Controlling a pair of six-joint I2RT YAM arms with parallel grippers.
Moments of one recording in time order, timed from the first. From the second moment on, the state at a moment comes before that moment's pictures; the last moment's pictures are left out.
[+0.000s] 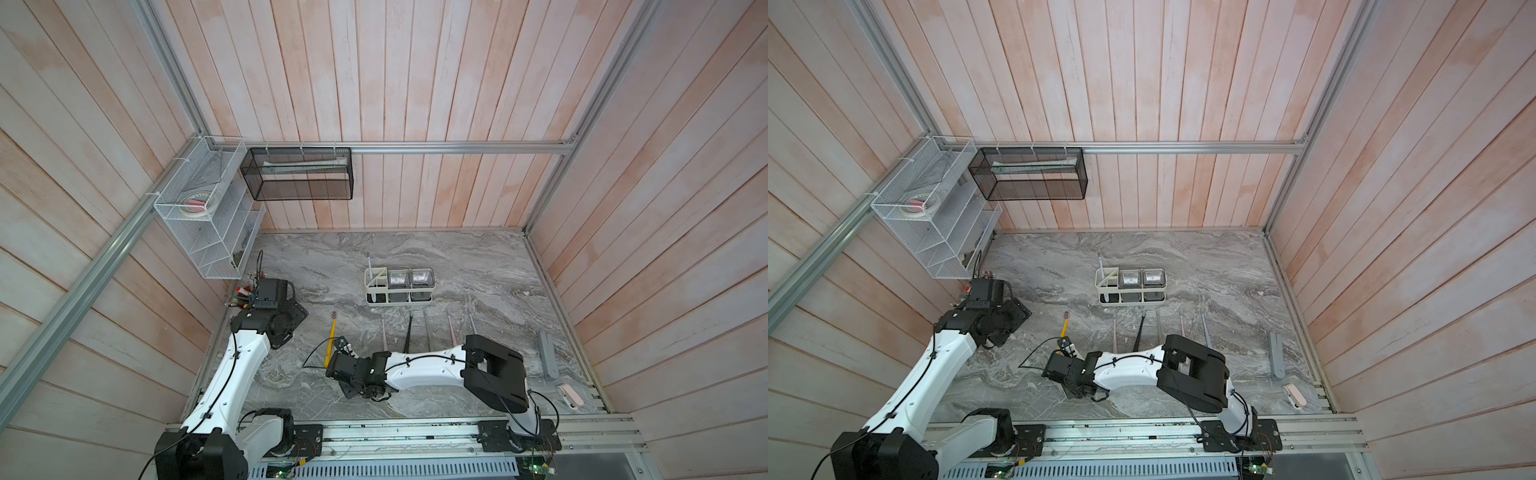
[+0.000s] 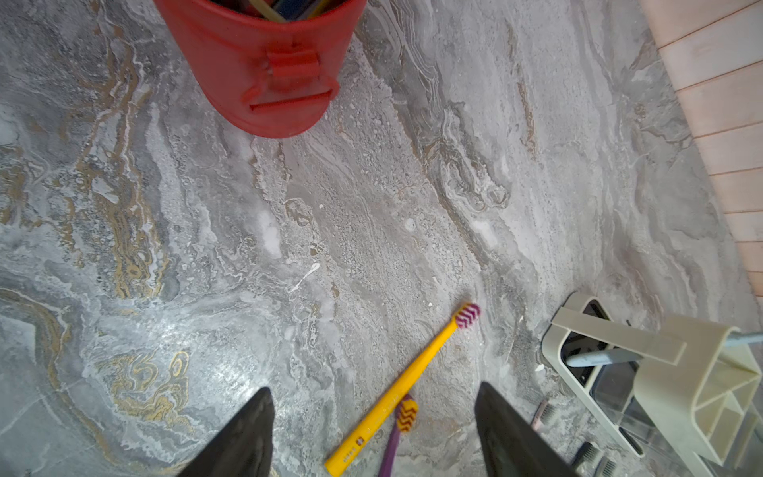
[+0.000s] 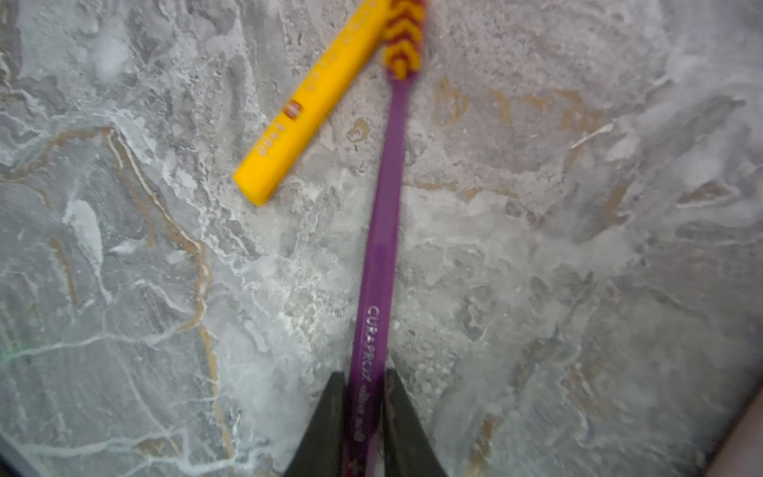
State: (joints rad) left arm -0.04 1.10 0.87 -0.82 -0.05 -0.85; right arm 1.38 2.05 1.36 -0.43 0.24 0.71
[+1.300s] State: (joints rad) left arm -0.25 1.37 1.00 -0.78 0.08 -0.93; right arm 1.38 1.94 1.44 -0.51 0.35 0.56
